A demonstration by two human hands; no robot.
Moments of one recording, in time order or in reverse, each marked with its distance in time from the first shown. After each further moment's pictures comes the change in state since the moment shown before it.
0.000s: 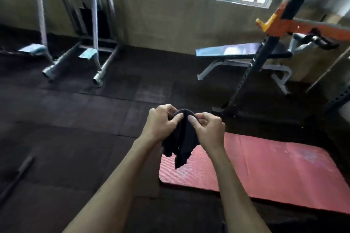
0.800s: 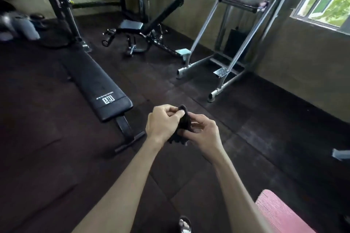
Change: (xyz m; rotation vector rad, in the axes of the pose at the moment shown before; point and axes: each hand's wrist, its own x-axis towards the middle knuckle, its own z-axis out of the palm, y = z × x) left_hand -0.032 -0.283 -0.406 -0.186 0.806 -0.604; right_hand -0.066 -0.251 0.473 0.294 -1.005 -0.313
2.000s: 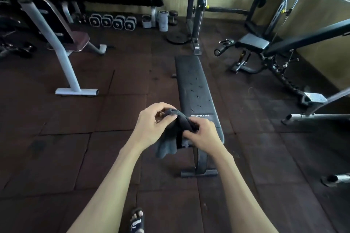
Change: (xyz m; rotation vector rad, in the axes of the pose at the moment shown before) left_hand 0.225 -0.179 -0.374 0.081 0.414 0.126; right_hand 0.281 -0.081 0.437 -0.336 -0.707 -0.421
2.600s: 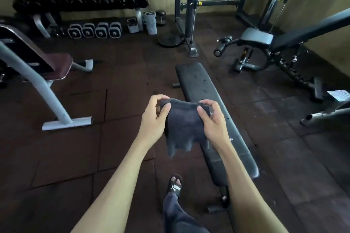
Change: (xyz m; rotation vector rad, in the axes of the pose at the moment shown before) left_hand 0.288 -0.144 -0.093 -0.173 0.026 -0.135; right_hand 0.309 -0.011 0.080 0.520 0.373 0.204
